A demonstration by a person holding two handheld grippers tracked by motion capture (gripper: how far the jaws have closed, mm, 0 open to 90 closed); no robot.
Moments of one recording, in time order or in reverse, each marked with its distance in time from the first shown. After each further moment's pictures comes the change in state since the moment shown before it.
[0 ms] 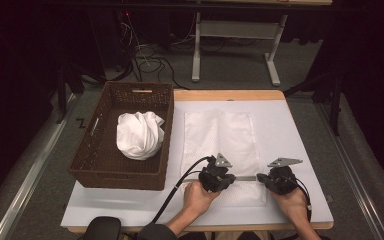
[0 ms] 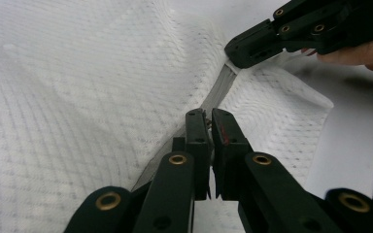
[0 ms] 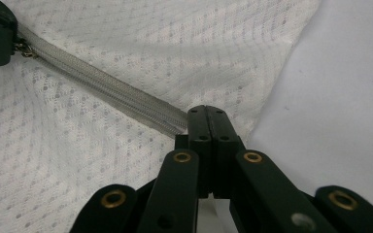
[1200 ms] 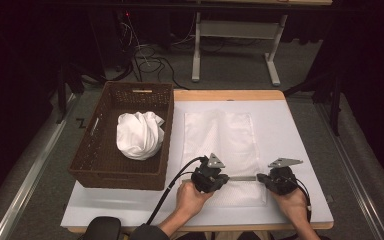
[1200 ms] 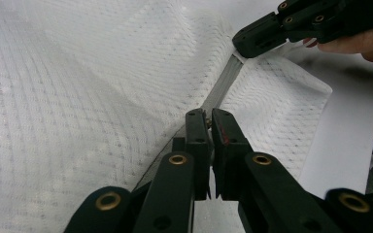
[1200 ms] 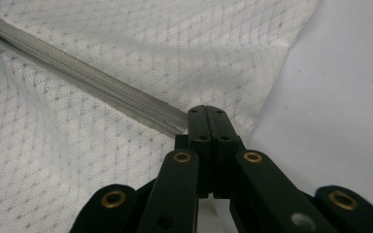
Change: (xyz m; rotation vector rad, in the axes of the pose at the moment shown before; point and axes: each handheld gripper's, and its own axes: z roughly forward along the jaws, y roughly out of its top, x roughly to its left) left arm 0.005 -0.008 -0.018 0.000 0.011 -0.005; right arm 0.000 -0.001 0.000 -0.008 0.002 0.003
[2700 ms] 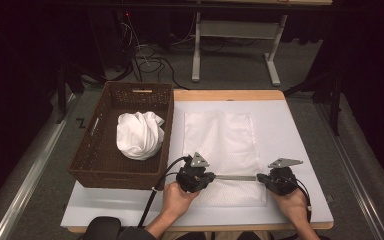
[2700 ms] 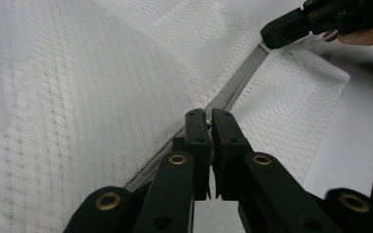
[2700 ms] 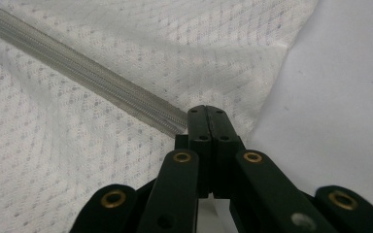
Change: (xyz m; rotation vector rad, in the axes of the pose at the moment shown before) left arm 0.018 -0.018 -0.031 -0.028 0.050 -0.042; right arm 0.000 -0.001 0.000 -0.004 -0.003 -0.005
